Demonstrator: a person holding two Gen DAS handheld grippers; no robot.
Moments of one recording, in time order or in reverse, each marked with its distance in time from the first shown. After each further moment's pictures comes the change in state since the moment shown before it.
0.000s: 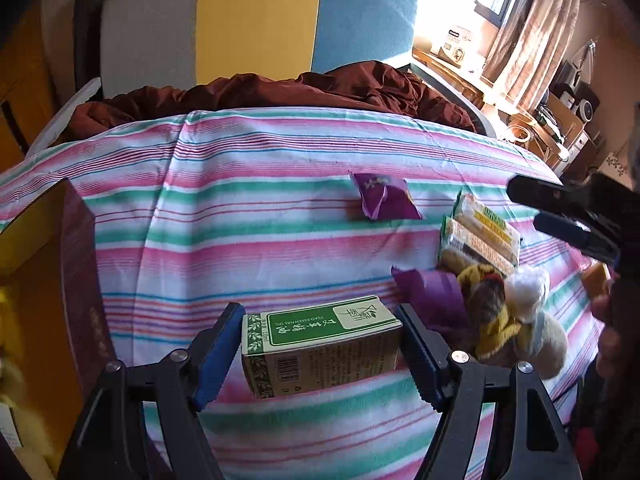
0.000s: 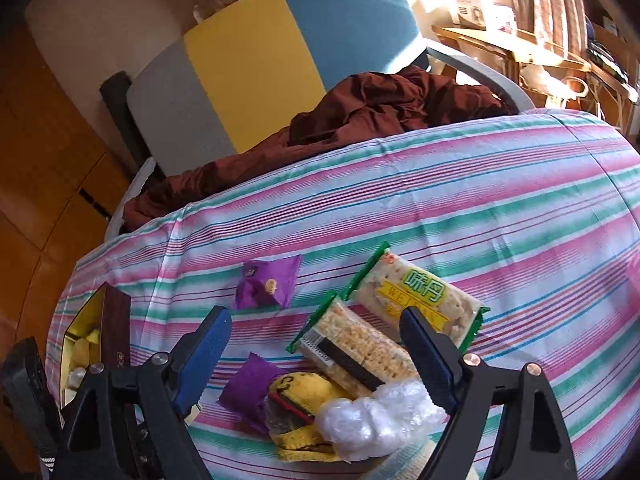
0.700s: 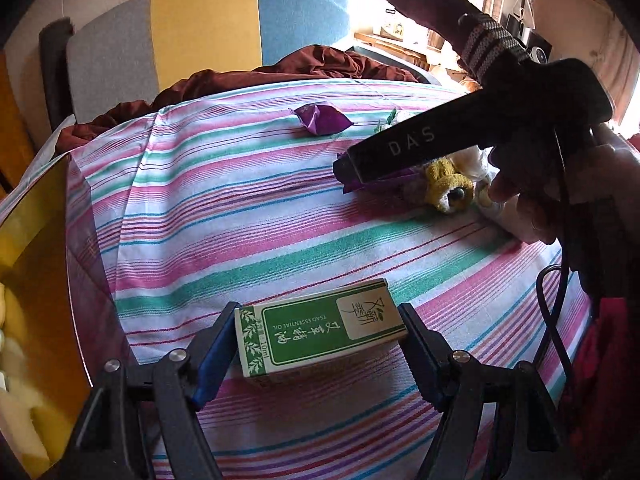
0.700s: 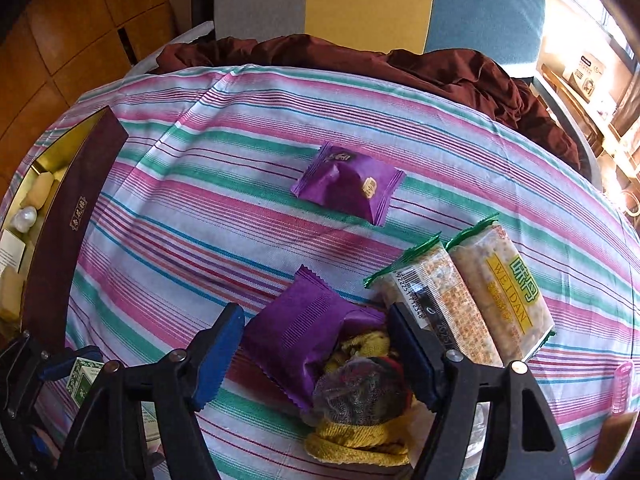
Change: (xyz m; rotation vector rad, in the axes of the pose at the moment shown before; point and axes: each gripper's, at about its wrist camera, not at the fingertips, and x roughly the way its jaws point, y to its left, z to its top) left arm -0.019 -0.026 -0.088 0.199 -0.024 -0.034; right arm 0.067 0.057 -0.043 -0.421 0.244 -0.126
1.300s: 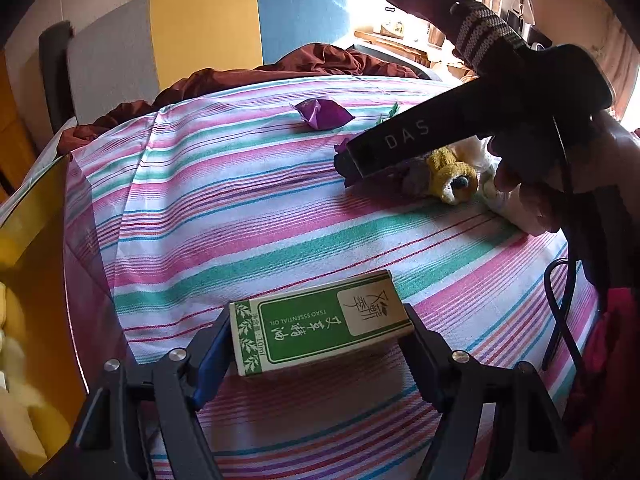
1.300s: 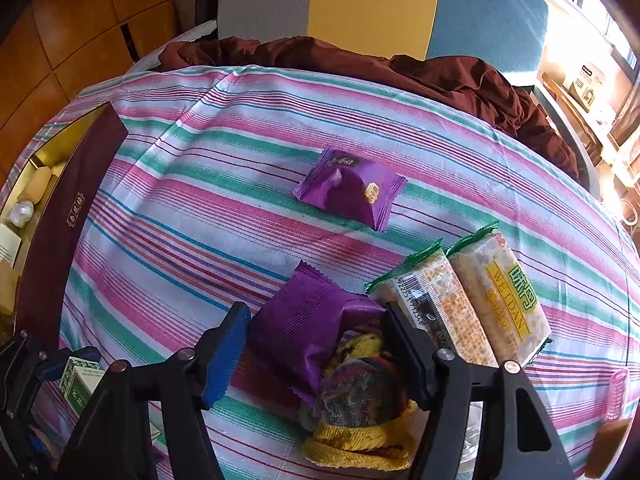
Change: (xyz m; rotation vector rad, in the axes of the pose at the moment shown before) left arm 0.004 -0.003 -0.007 0.014 0.001 0.017; right arm -0.003 0.004 0.001 -0.018 -0.019 -0.015
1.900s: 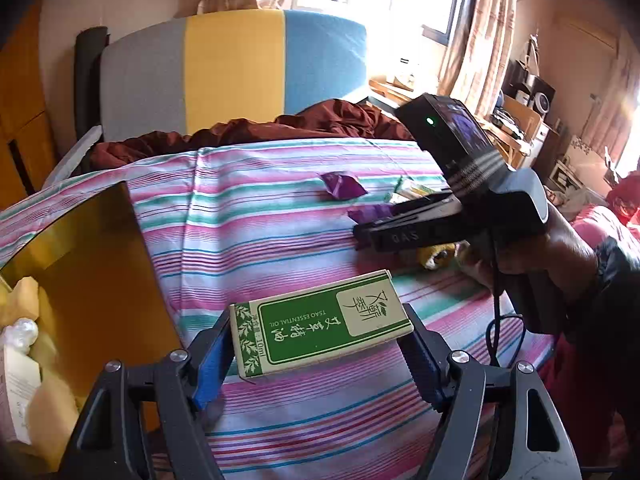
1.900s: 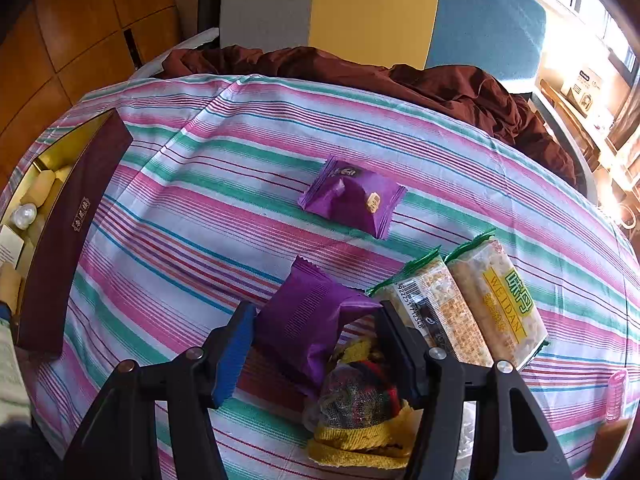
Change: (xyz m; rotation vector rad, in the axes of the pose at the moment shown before) left arm -0.083 0.036 0.015 -0.112 -0.145 -0.009; right arm -0.004 0.005 -0.002 -0.008 -0.023 -0.008
